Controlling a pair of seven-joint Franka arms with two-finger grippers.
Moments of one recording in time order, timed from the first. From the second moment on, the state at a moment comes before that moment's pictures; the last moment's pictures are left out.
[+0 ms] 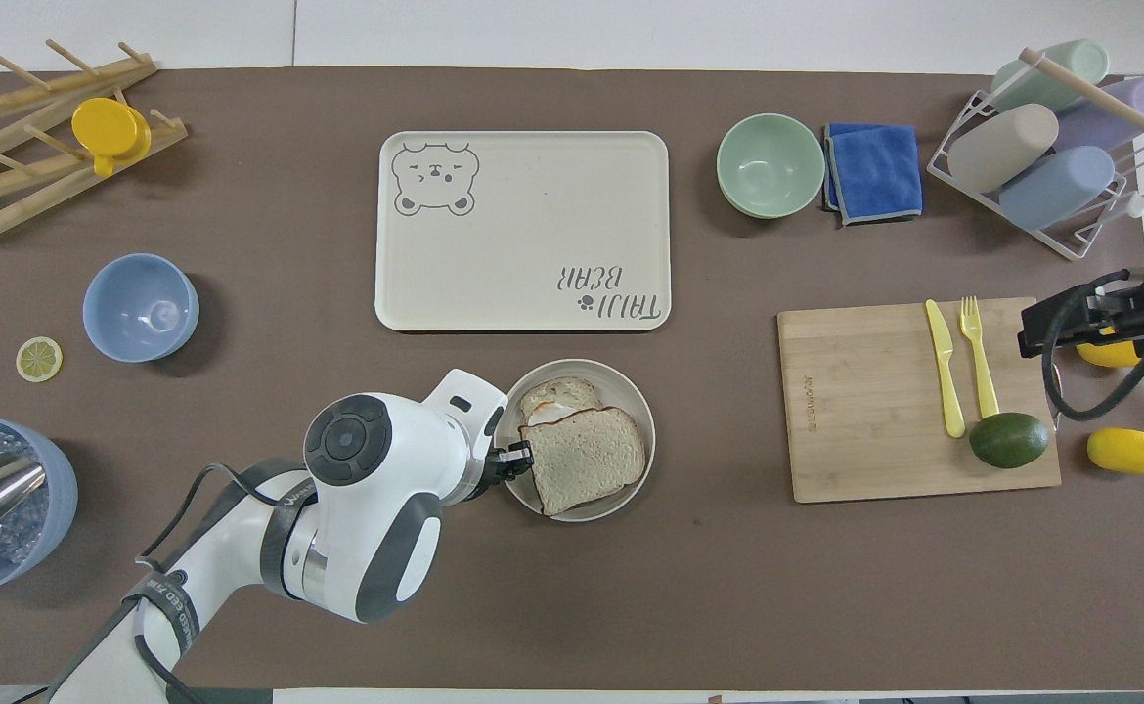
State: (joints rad) left arm -0.62 0.07 -0.06 -2.34 -0.39 2.41 -0.58; right arm -0.02 -0.01 0.01 -1.61 -0.01 1.44 0.02
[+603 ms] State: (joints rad) left arm -0.62 0.06 -0.06 -2.34 -0.40 2.41 -0.57; right arm -0.02 -0.01 0.01 -1.61 -0.01 1.44 0.02
